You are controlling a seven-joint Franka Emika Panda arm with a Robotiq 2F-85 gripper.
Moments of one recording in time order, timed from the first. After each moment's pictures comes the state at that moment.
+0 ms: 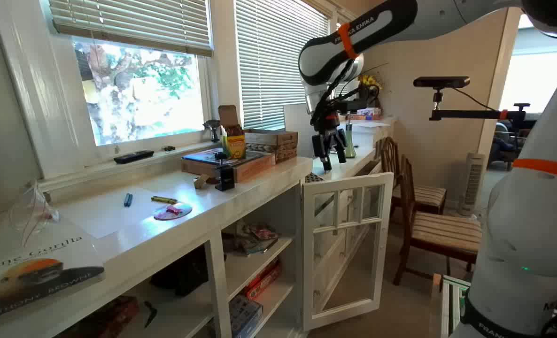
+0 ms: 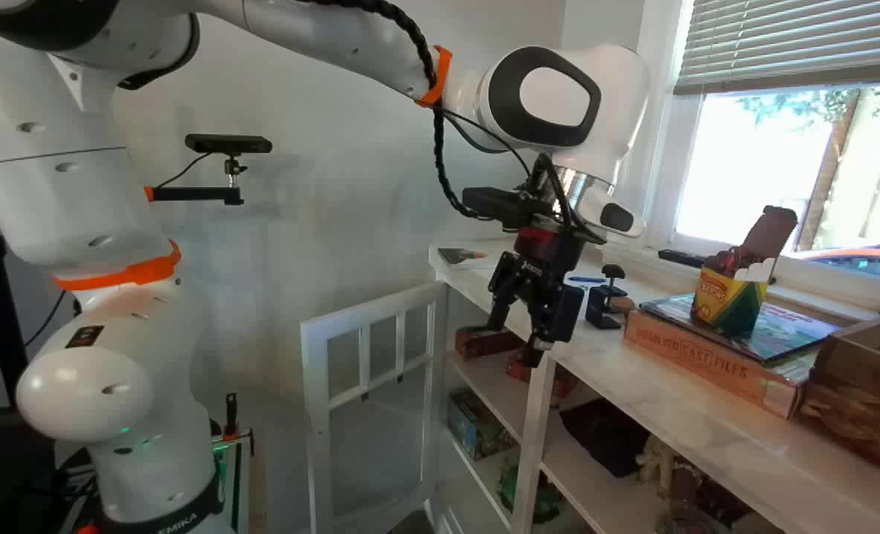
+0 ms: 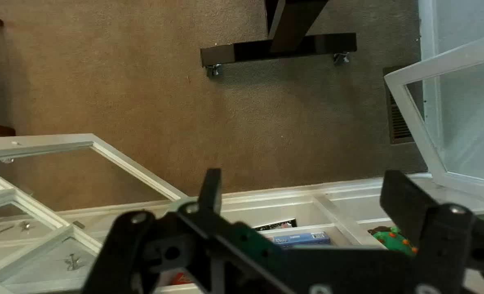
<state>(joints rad) -0.12 -0.23 -0.17 -2.13 -0.10 1.64 -0.16</state>
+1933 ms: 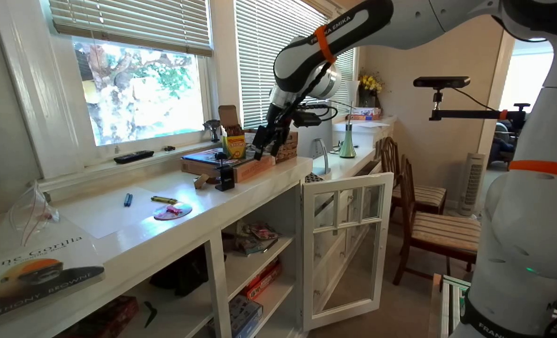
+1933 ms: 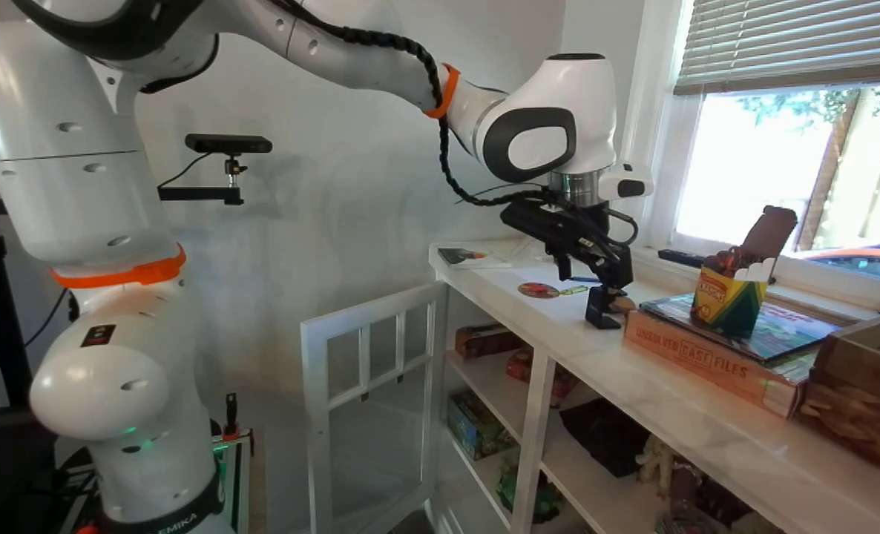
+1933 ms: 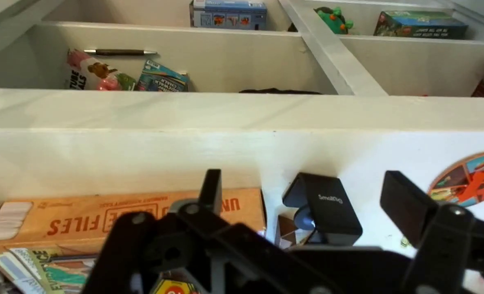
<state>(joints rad) -0.02 -0.15 -0.11 -2.15 0.20 2.35 -0.33</state>
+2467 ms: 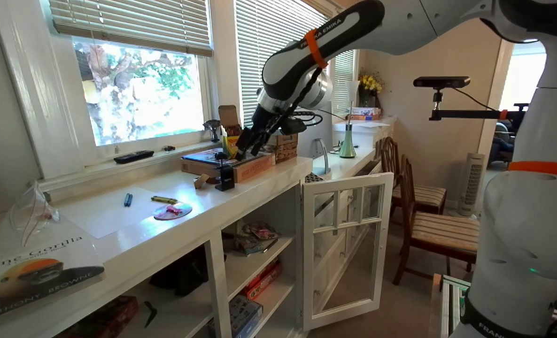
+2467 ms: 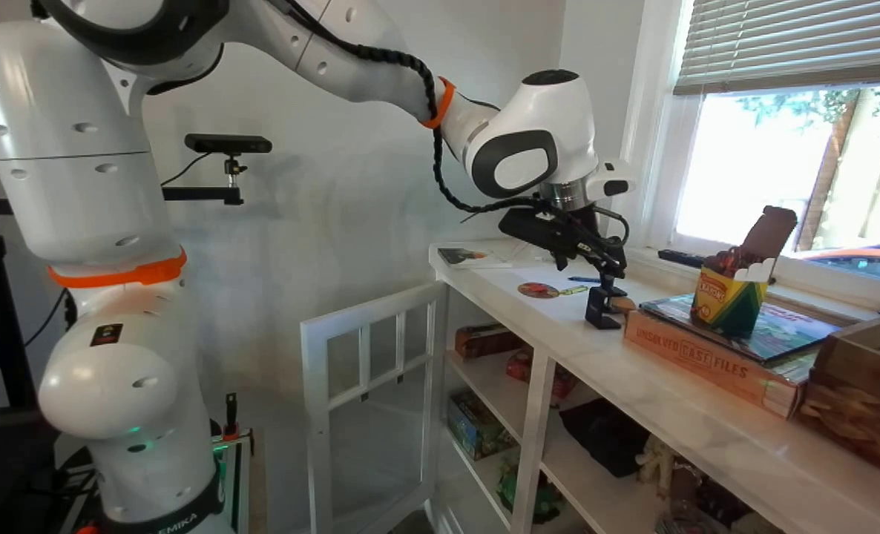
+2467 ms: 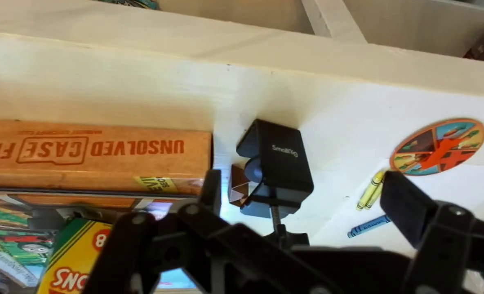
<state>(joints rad) 0.04 -0.12 -0.08 -2.18 0.30 2.56 -0.46</state>
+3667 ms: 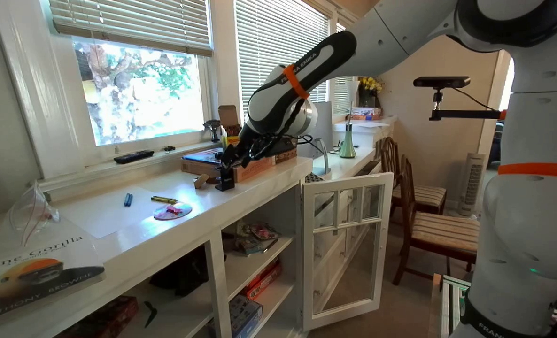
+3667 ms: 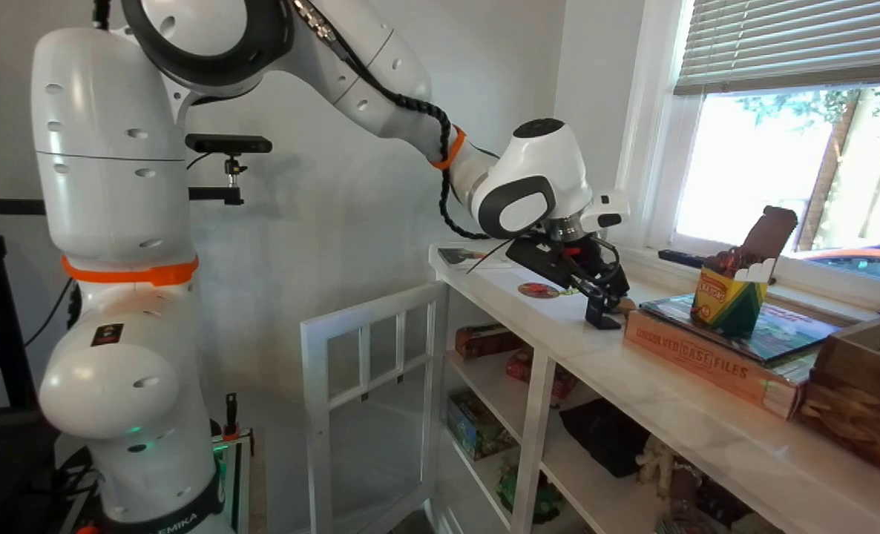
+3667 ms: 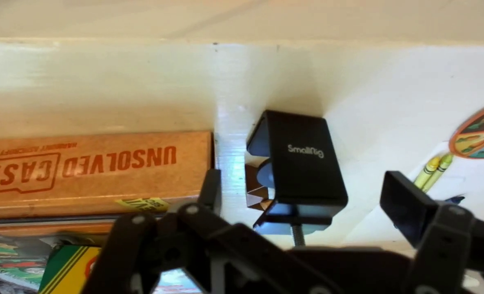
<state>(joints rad) 0.04 0.02 -0.03 -2.18 0.26 2.82 -0.27</state>
